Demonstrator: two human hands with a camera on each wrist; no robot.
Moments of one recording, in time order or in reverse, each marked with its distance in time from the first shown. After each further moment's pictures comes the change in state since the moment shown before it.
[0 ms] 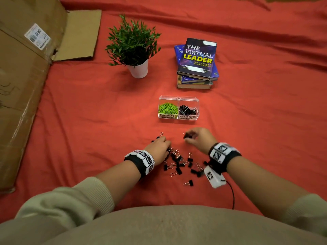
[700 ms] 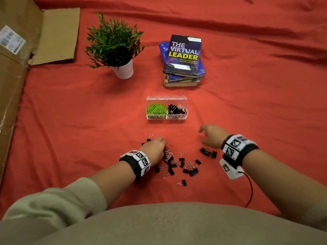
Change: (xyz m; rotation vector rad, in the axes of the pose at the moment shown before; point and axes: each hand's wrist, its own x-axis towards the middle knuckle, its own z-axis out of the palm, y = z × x) left_hand 0.016 0.016 -0.003 0.118 -0.019 0.054; right_hand -0.011 0.042 -0.057 -0.337 -0.189 0.198
